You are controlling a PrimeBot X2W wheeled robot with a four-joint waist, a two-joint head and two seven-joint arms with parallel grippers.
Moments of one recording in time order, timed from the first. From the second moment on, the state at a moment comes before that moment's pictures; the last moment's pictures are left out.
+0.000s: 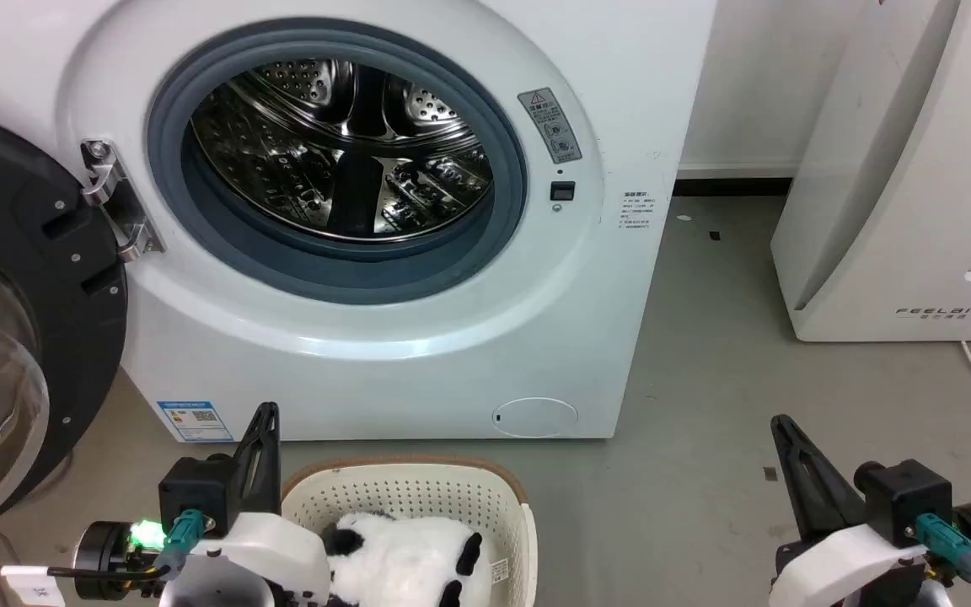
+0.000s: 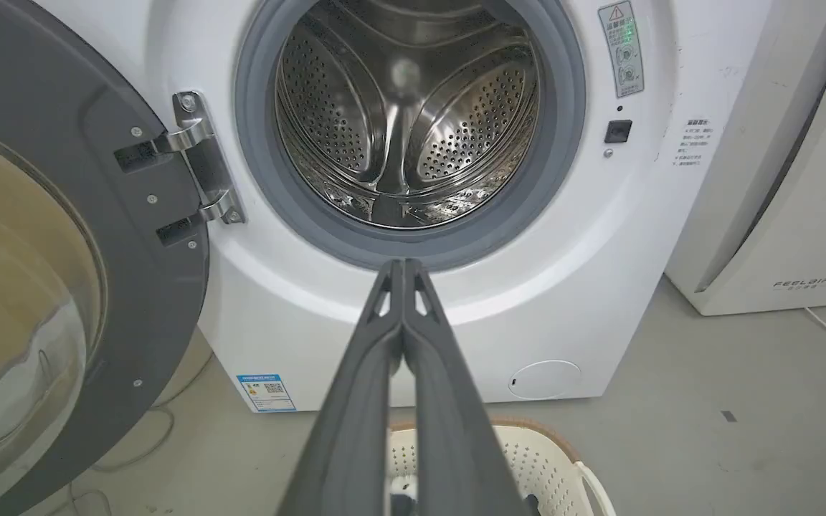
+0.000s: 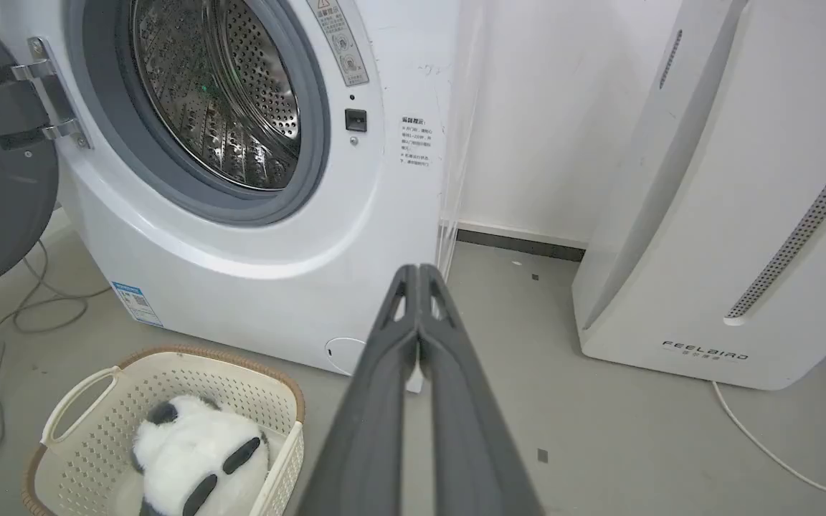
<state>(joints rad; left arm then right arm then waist) -0.01 0.05 0.00 0.00 0.00 0.00 0.00 0.01 -0.05 0.00 0.00 0.01 0.13 0.00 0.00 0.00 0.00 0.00</state>
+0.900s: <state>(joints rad) -0.01 0.05 0.00 0.01 0.00 0.01 0.00 0.01 -0.05 0.00 0.00 0.01 0.13 0.00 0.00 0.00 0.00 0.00</state>
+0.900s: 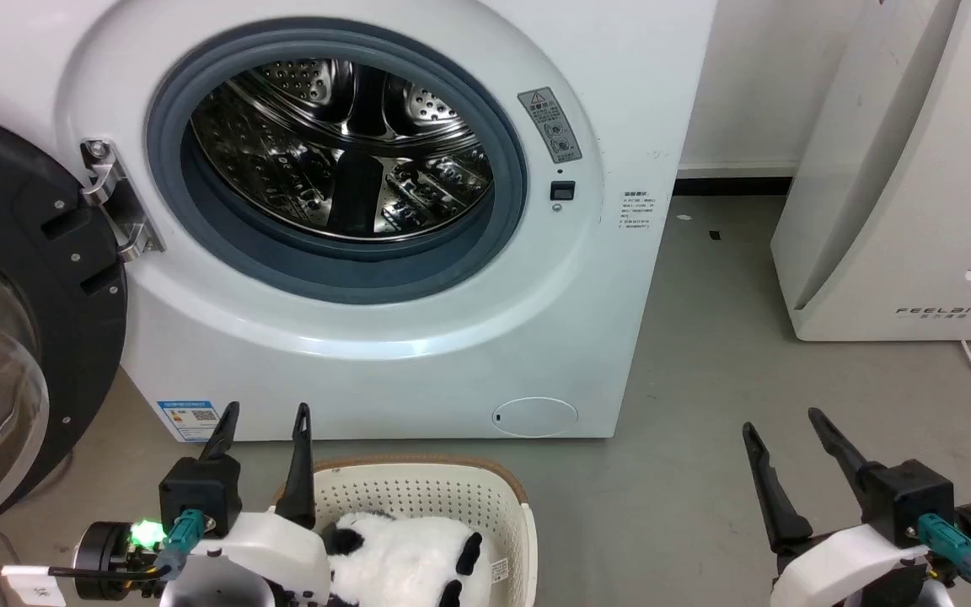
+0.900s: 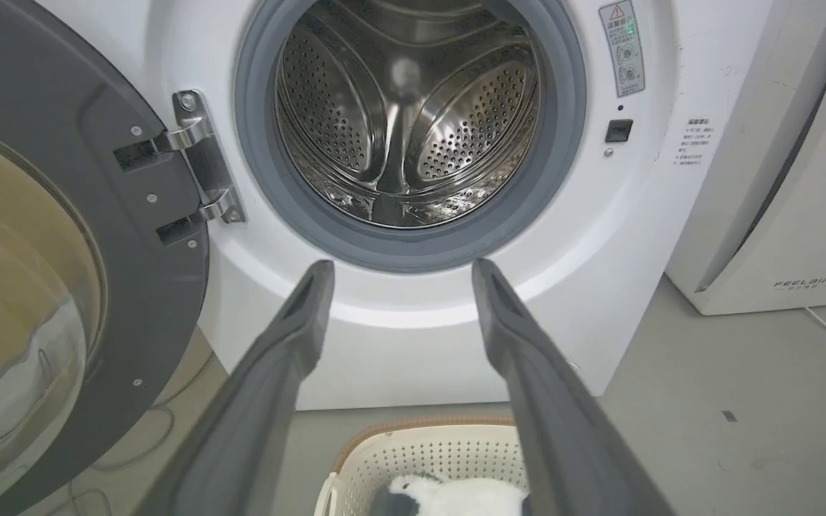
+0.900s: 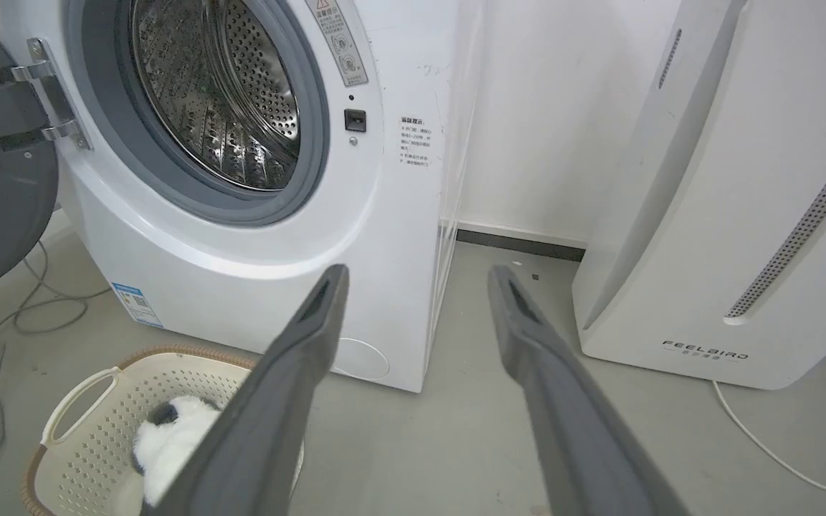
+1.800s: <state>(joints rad) -0.16 0.05 -0.04 0.26 -0.02 0.00 -0.06 -0.01 -0.05 -0.03 -0.03 0.07 0.13 -0.06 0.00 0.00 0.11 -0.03</state>
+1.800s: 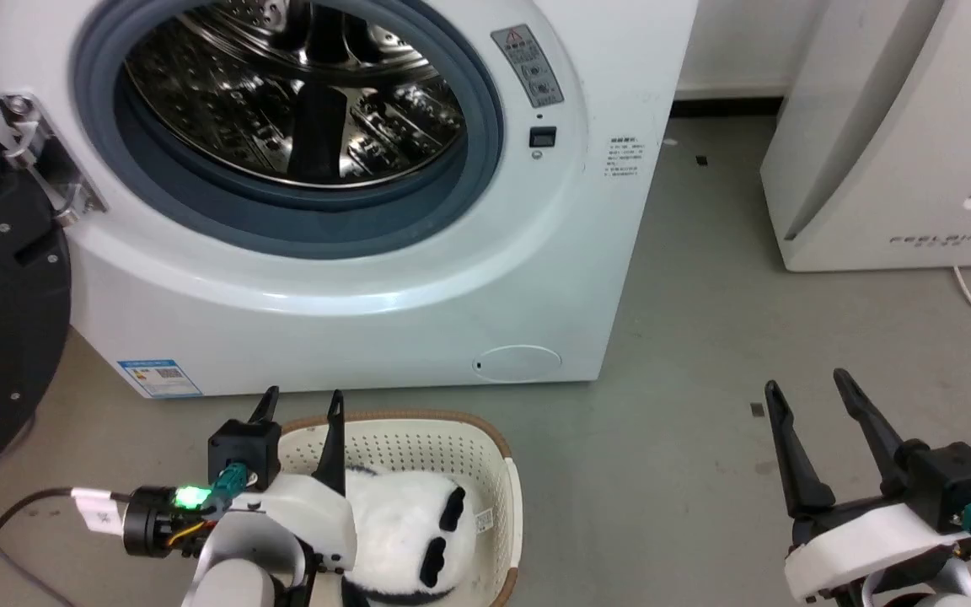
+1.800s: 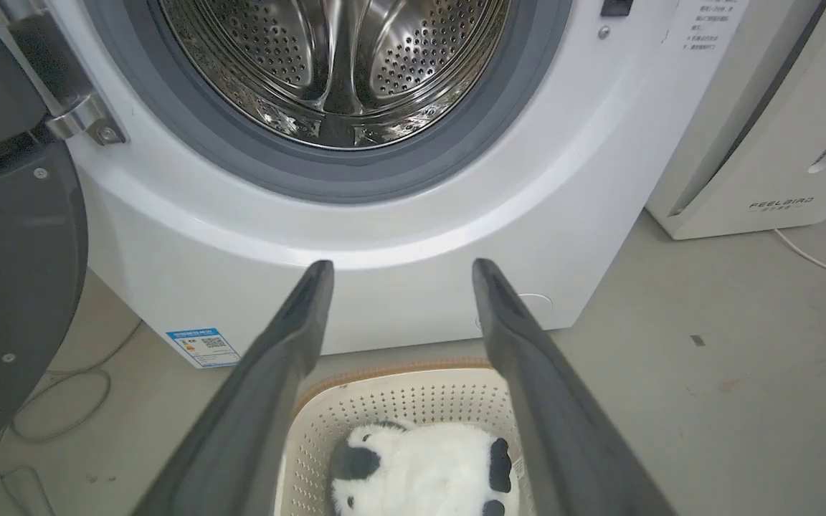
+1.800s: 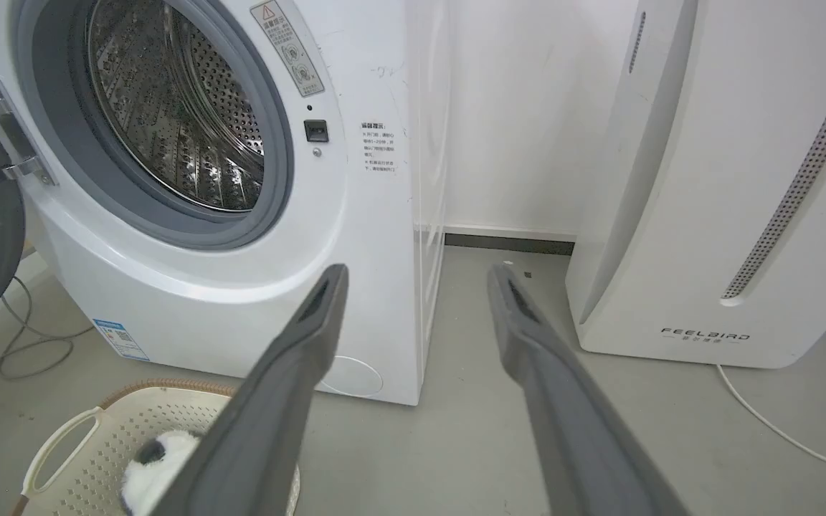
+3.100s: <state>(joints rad) -0.56 0.20 -0.12 0.73 -0.07 -0.05 0.17 -0.16 -0.05 -0.02 -0.14 0.22 0.13 -0.14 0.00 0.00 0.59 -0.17</state>
